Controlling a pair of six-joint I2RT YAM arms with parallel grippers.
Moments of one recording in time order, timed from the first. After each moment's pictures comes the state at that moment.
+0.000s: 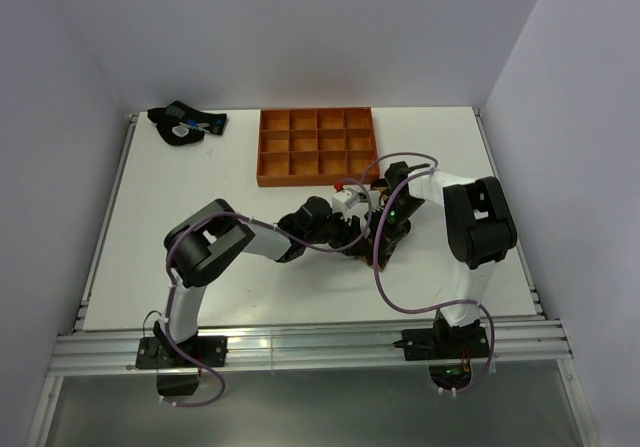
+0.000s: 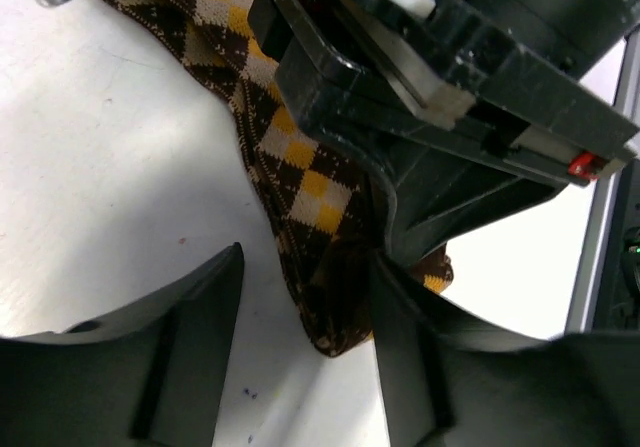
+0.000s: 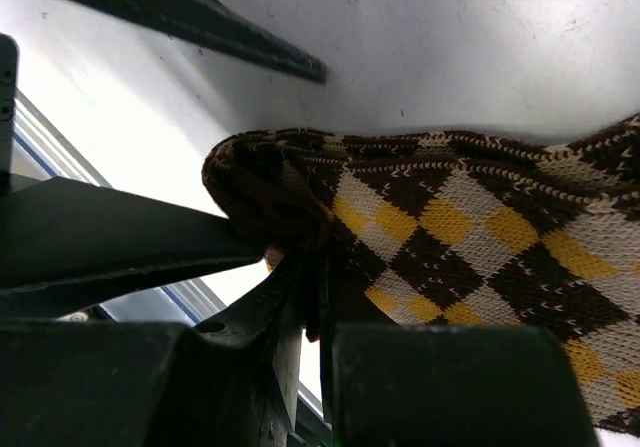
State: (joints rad) left arm -0.89 2.03 0.96 0.65 0.35 -0.43; right arm 0.23 1.87 1.11 -0.92 -0.58 -0.40
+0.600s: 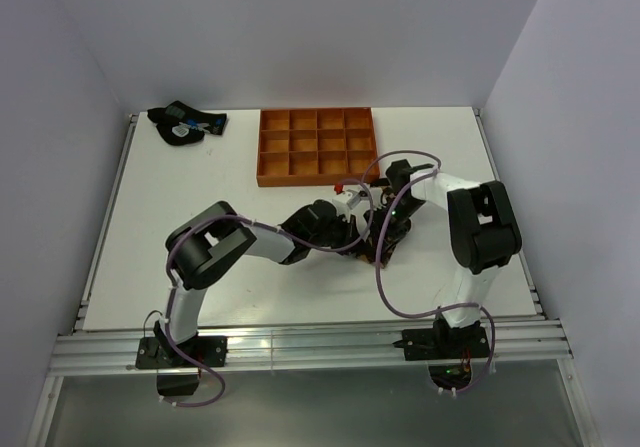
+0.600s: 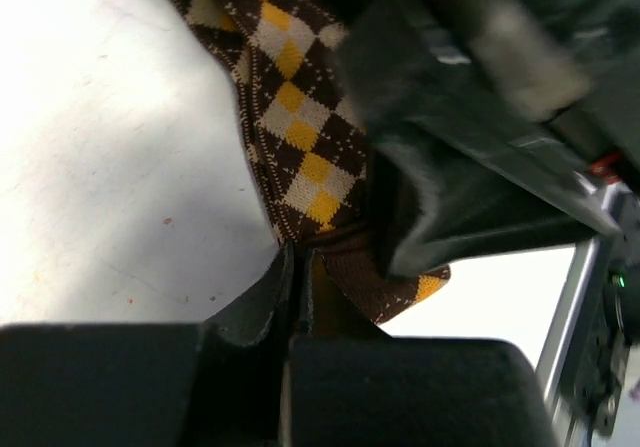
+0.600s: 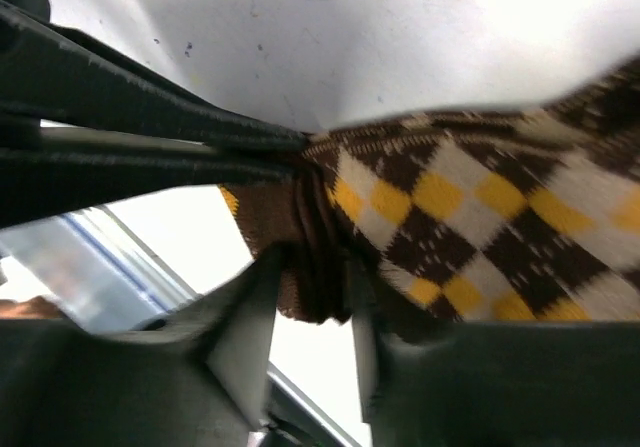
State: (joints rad) left arm -0.91 2.04 0.98 0.59 0.28 -0.54; right arm 0.23 1.84 1.09 -0.90 -0.54 -0.36
